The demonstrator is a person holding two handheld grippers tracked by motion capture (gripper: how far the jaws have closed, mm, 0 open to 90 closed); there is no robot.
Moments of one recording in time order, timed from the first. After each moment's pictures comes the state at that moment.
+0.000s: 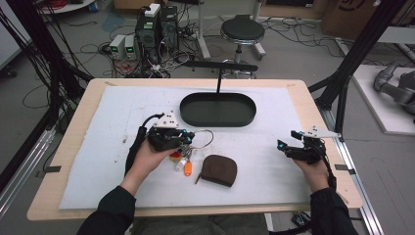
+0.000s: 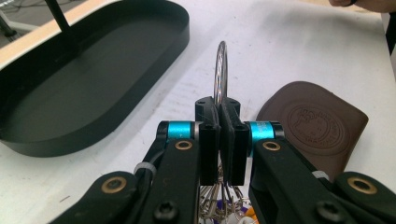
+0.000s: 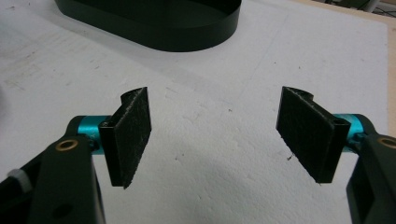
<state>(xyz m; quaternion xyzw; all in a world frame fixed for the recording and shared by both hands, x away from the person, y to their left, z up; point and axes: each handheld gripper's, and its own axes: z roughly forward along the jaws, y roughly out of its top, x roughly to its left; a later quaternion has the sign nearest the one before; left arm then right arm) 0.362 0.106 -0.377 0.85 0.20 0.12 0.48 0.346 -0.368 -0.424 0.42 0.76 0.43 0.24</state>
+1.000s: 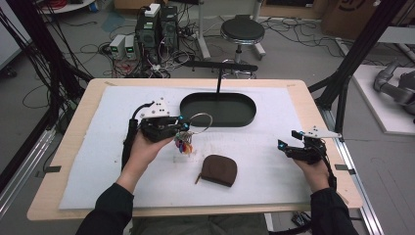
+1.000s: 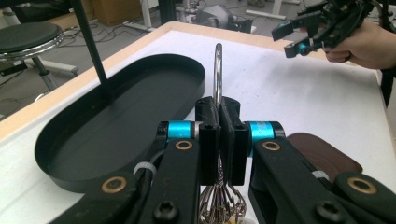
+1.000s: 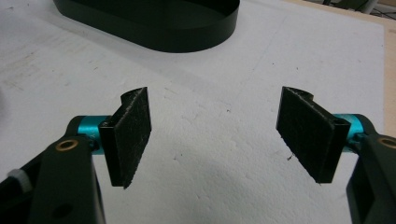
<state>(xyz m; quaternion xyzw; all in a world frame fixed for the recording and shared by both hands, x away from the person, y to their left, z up) 0.364 0.118 -0.340 0.80 0.21 0.16 0.54 0.346 -0.369 -0.423 0.42 0.76 0.43 0.24</state>
